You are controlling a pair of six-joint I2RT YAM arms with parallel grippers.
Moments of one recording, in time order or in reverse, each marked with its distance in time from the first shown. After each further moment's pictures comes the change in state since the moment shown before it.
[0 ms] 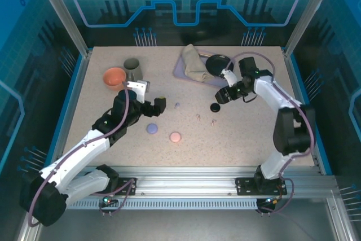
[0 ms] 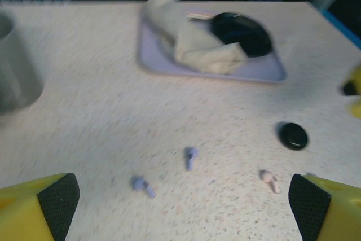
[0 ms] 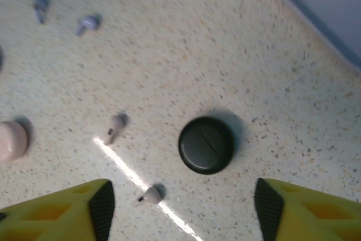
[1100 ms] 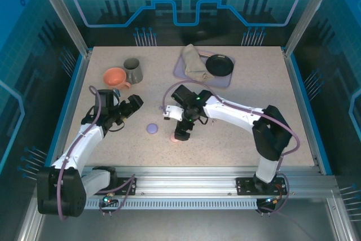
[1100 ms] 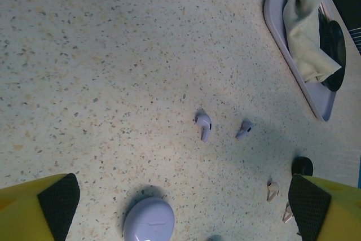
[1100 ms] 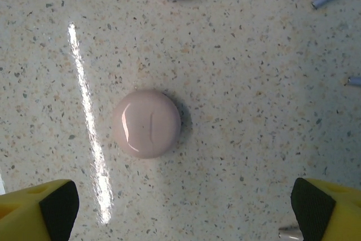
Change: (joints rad) left arm 0.453 0.082 -0.074 -0.154 0.401 -0.433; right arm 0.719 0.185 0.173 -0.106 0.348 -0.153
